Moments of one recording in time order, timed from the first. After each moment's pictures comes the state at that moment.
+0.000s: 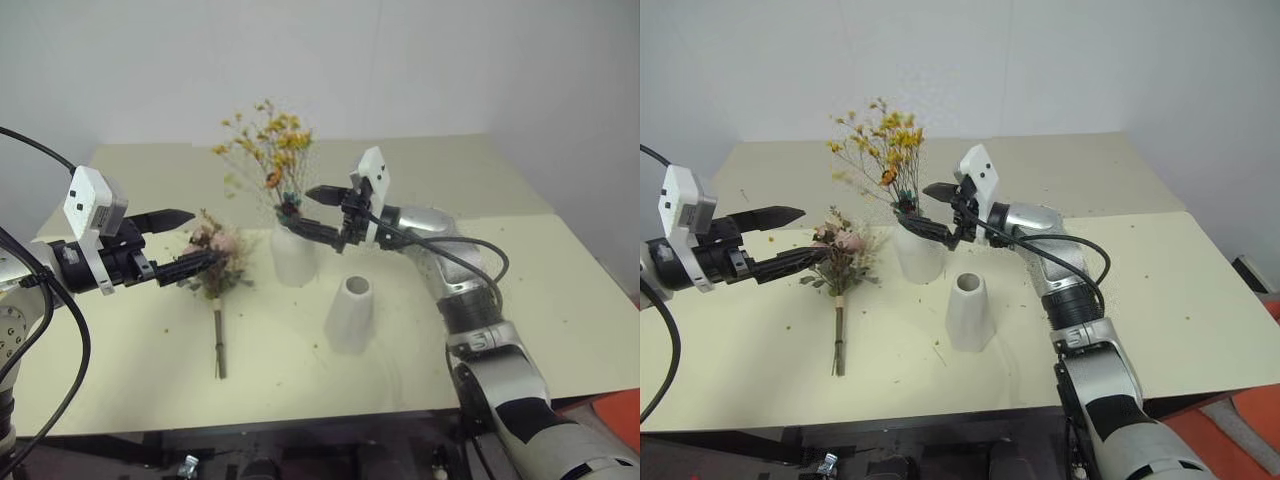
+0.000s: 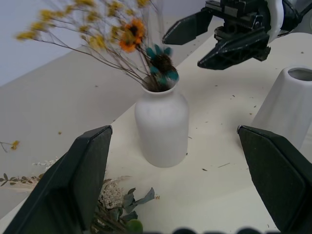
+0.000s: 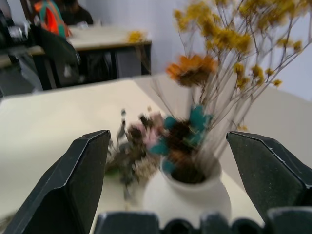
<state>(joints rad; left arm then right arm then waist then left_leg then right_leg) -0.34 1.00 0.41 -0.32 -0.75 0.74 -0.91 -1.00 -0.26 0.11 0.38 0.29 0.35 0.95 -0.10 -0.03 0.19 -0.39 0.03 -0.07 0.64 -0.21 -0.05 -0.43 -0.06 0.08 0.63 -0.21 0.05</state>
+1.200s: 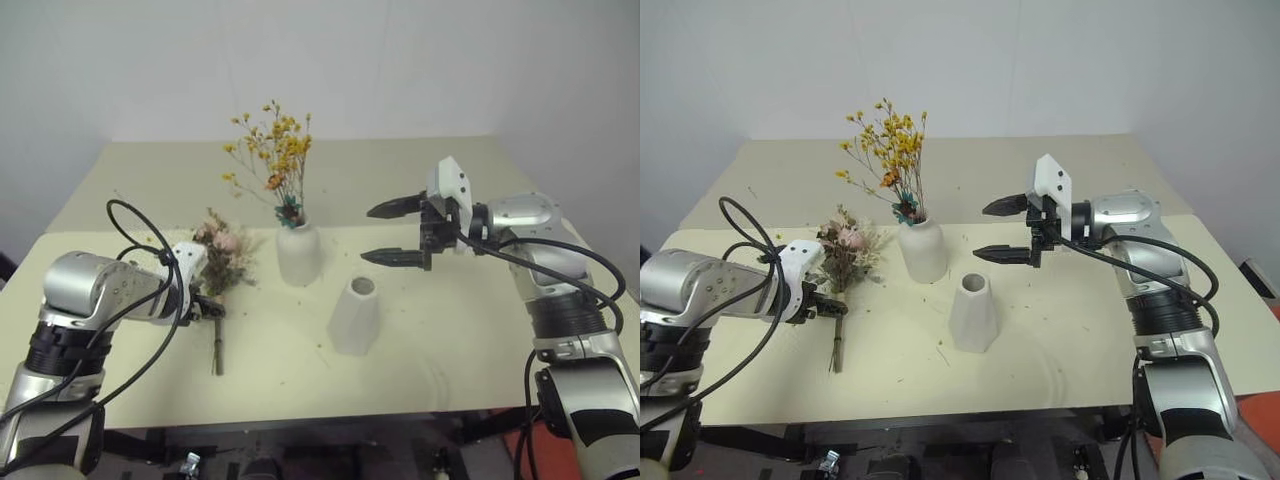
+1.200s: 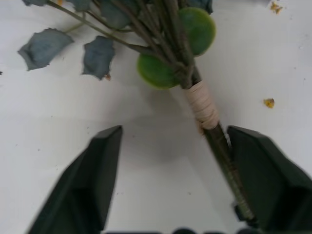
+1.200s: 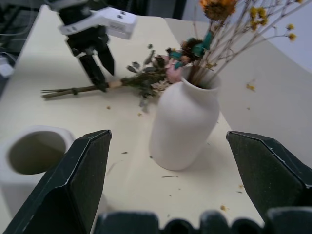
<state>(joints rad) -0.72 0.79 -0.02 -0.02 -0.66 1.61 -0.19 -0.92 -0.64 0.10 0.22 0.34 0.30 1.33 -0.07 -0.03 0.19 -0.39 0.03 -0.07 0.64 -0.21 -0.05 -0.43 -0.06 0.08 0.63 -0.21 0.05</state>
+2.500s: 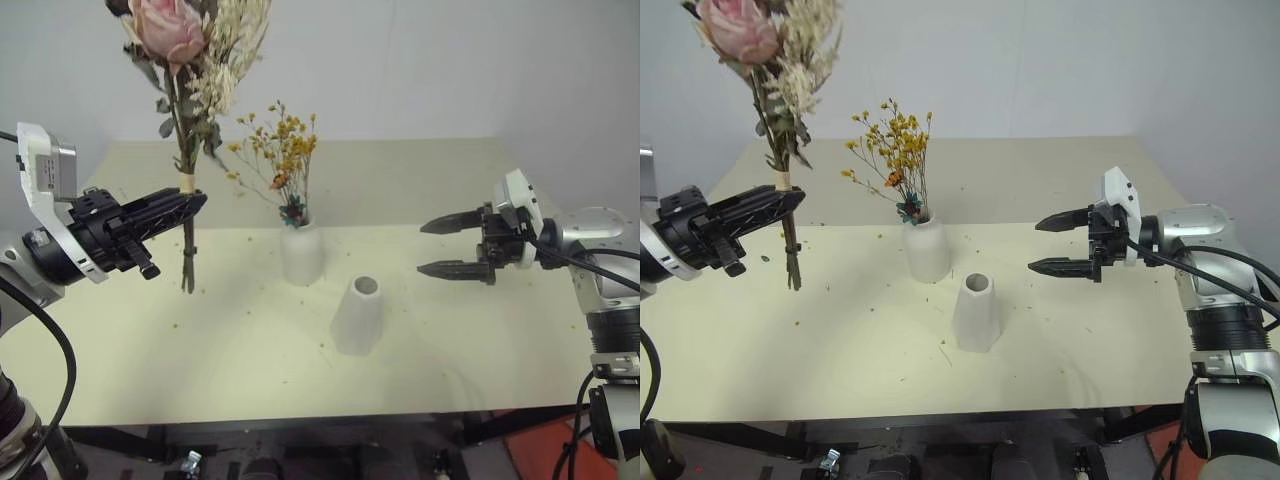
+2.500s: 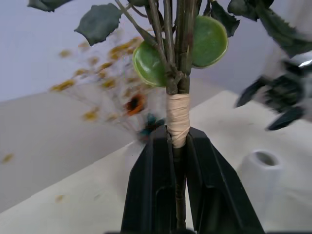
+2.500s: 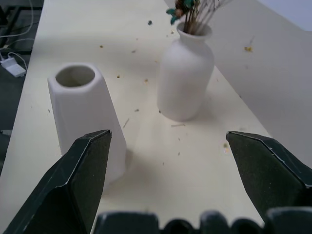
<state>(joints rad) -0.56 0.82 0.69 -0.48 -1.15 1.22 -0.59 -0.78 -0.82 0.00 0.29 0.40 0.29 1.45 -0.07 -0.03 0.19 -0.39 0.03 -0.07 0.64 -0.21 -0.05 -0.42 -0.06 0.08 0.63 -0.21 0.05</state>
